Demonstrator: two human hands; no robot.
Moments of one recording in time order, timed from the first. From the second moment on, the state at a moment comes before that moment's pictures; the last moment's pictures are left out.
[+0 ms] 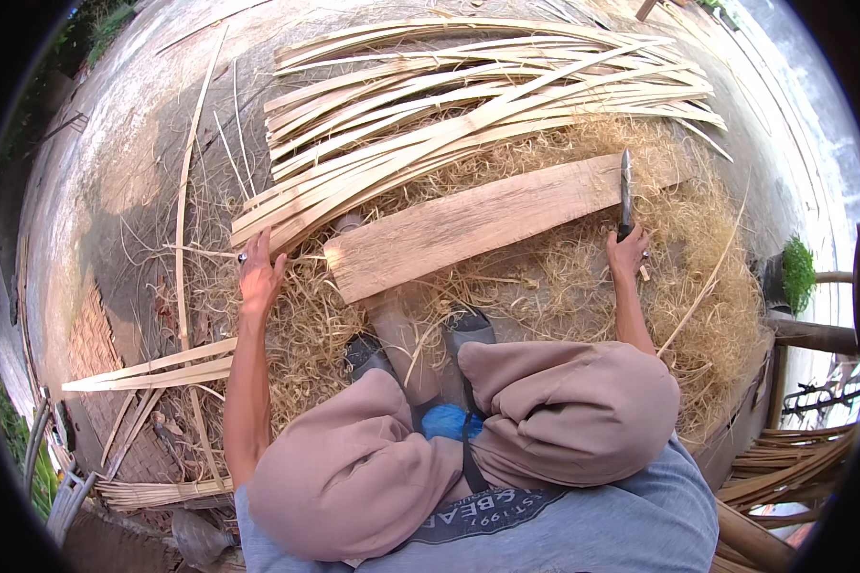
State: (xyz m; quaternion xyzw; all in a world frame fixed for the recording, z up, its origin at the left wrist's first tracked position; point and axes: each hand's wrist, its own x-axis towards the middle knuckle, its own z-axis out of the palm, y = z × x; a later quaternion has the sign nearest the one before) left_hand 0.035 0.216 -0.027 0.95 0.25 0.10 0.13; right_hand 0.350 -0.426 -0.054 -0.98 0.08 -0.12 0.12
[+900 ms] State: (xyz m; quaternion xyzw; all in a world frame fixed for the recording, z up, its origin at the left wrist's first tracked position) left_hand 0.065 0.125 0.091 0.87 0.21 0.02 0.45; right_hand 0.257 -0.637 -0.055 -0.53 0.43 -0.04 0.73
